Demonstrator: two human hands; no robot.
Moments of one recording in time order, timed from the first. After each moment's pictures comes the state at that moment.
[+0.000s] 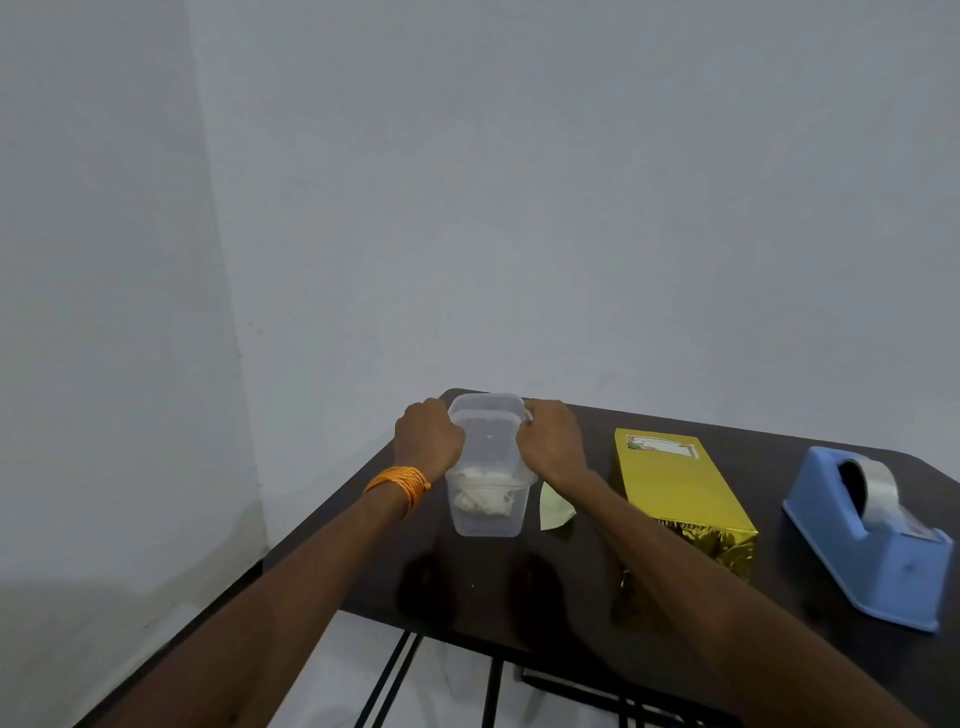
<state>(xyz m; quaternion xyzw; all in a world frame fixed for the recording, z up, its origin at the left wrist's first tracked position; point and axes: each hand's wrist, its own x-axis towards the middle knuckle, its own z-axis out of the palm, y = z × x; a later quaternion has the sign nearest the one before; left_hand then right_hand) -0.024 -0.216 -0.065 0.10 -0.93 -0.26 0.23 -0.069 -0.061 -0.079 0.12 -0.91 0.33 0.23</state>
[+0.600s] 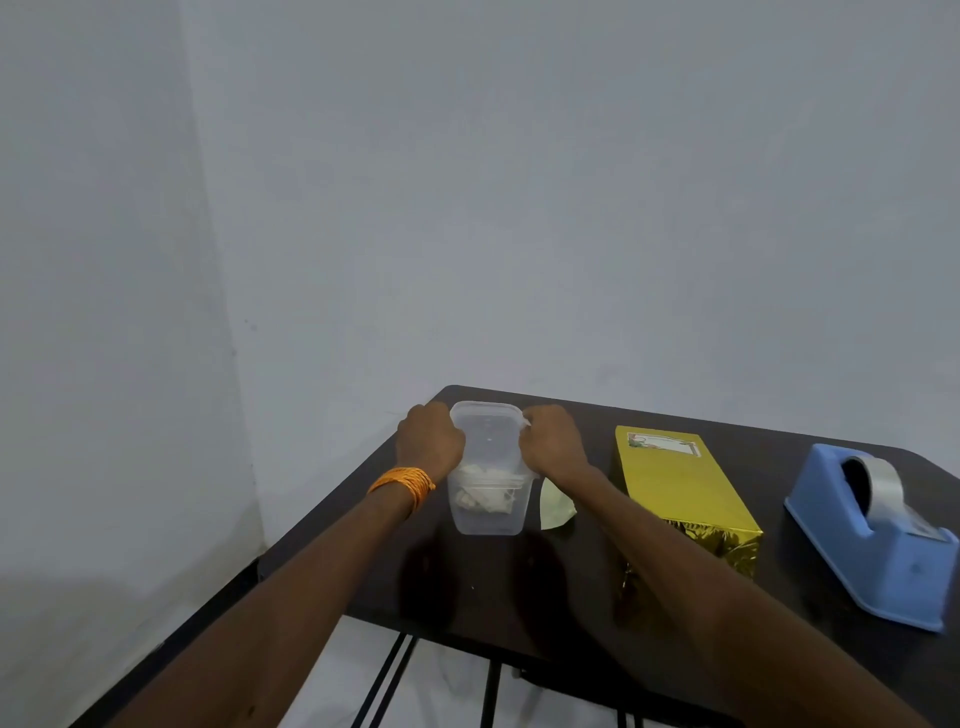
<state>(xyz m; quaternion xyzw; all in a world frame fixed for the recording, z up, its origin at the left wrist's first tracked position) -0.036 -0.214 -0.074 0.11 -0.94 -0.23 0.22 -0.090 -0.059 -0.089 0.11 -0.94 0.27 0.18</state>
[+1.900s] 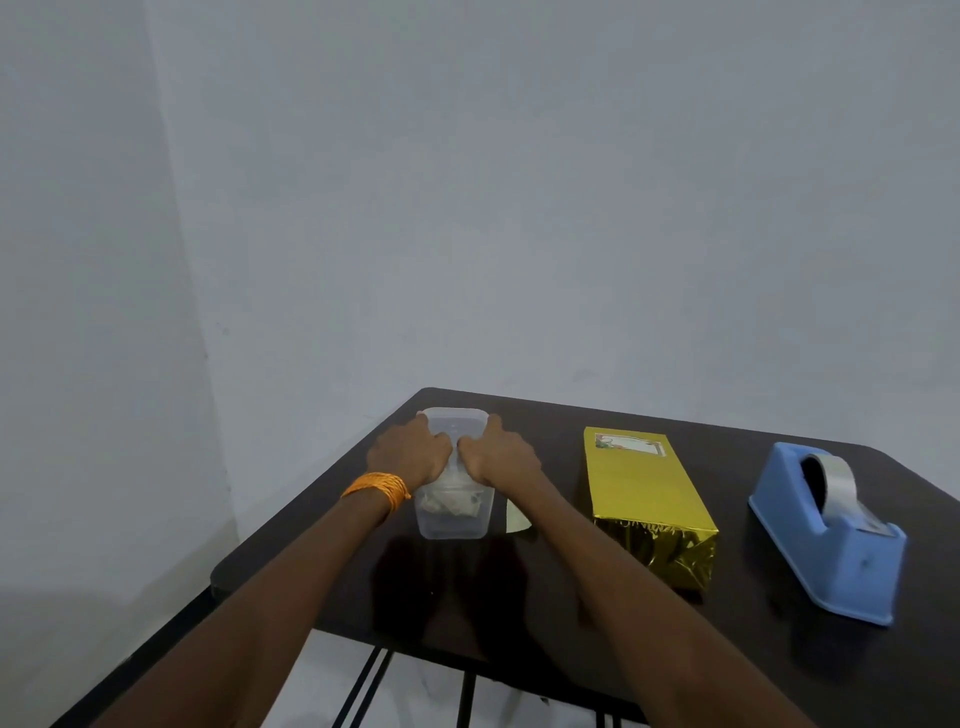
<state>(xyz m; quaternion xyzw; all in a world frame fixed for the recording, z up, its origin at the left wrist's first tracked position) -0.065 -0.210 -0.096 0.09 -0.97 -0.20 0.13 -0.072 -0.076 -0.087 0.05 -0.96 0.29 0.01</state>
